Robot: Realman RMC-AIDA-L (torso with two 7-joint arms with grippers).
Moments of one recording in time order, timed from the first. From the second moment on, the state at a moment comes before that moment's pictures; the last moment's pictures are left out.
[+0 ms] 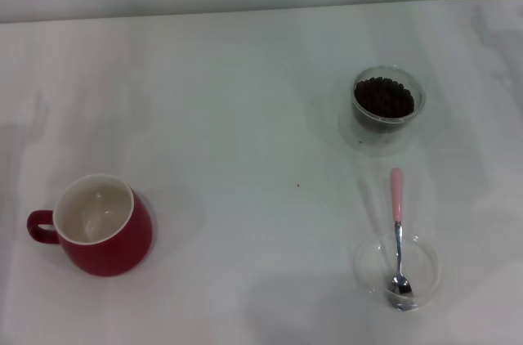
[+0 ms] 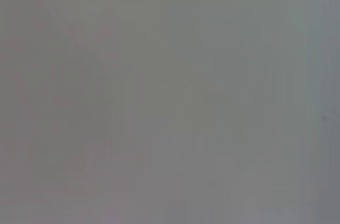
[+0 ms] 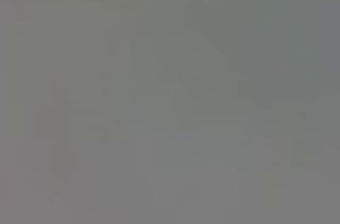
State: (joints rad) left arm -0.49 -2.08 2.84 0.17 -1.59 1.30 -0.15; right arm 0.54 2.01 -1.01 -0.19 -0.20 -0.94 0.46
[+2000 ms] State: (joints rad) left arm 0.03 -2.08 2.85 0.06 -0.94 1.60 -0.23; right arm 0.72 1.98 -0.89 -0.22 -0.14 -0.84 0.37
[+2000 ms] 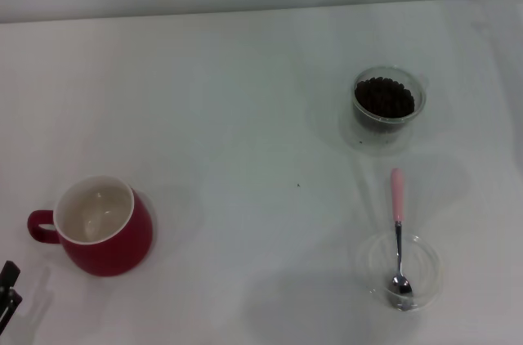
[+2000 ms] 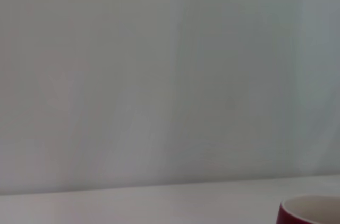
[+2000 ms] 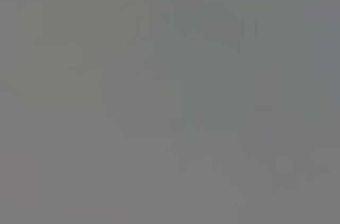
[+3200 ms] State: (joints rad) left arm -0.12 -2.08 2.85 0.02 -0.90 1.42 -0.23; right arm 0.70 1.99 -0.89 -0.22 -0.14 -0.85 0.37
